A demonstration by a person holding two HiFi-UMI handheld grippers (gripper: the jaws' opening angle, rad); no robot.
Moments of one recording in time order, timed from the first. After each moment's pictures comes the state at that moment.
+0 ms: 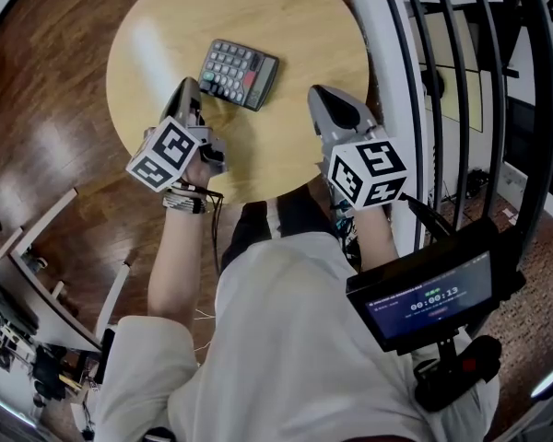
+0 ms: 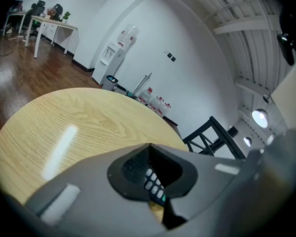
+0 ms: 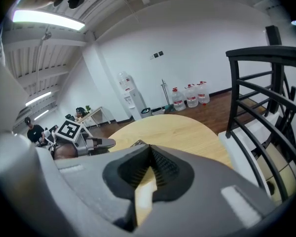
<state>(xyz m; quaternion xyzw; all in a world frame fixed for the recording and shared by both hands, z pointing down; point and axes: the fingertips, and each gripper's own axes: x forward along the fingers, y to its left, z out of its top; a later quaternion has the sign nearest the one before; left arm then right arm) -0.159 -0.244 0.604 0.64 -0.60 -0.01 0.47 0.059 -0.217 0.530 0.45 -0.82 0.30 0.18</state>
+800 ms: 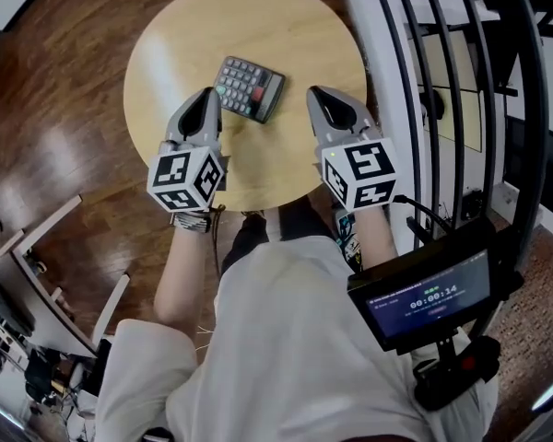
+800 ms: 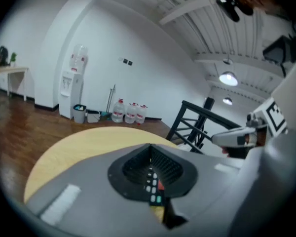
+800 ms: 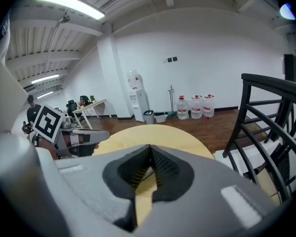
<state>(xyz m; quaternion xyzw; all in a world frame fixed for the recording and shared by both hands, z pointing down) -0.125 -0.235 0.527 0.79 -0.54 0.09 0.28 0.038 -0.232 0.493 0.44 -0.84 0.21 0.22</state>
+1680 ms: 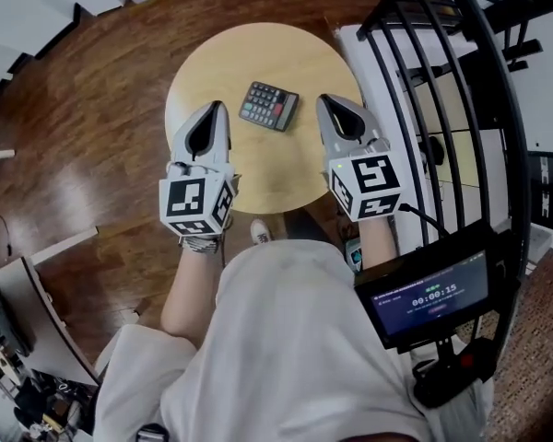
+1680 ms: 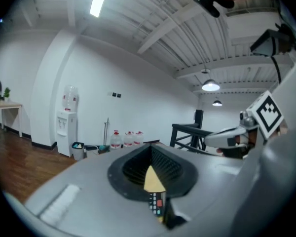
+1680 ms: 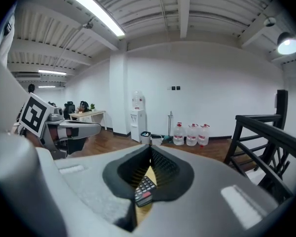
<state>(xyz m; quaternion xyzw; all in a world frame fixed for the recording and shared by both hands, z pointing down) -0.115 -0.242 0.392 0.82 -0.55 0.05 0.12 0.046 -0.250 0.385 0.49 -0.85 0.09 0.16</state>
